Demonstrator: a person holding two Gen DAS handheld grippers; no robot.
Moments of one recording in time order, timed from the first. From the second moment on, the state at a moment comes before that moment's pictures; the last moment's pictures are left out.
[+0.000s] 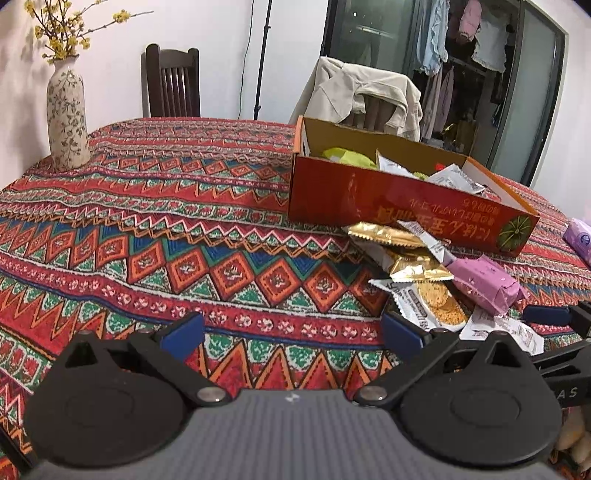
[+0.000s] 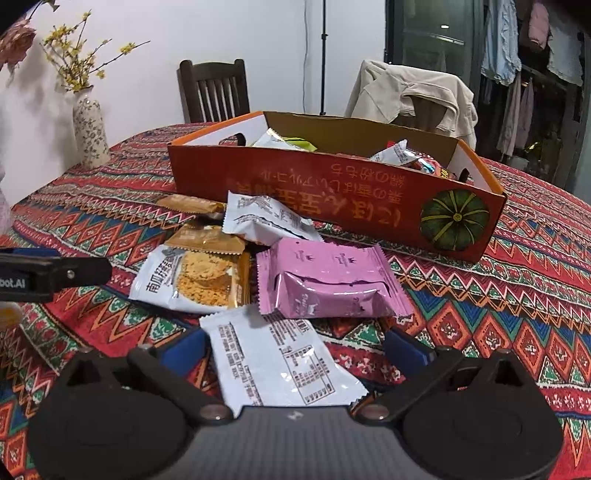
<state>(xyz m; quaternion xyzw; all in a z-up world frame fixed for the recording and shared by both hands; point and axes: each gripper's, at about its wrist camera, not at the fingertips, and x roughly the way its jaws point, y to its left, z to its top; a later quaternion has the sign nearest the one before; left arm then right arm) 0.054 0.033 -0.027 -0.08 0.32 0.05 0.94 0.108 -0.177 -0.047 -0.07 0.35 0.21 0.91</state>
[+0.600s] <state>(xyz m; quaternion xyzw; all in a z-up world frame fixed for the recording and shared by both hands) 0.053 0.039 -0.032 -0.09 0.33 0.05 0.94 0.093 -0.182 -0.035 -0.08 0.33 0.26 0.90</state>
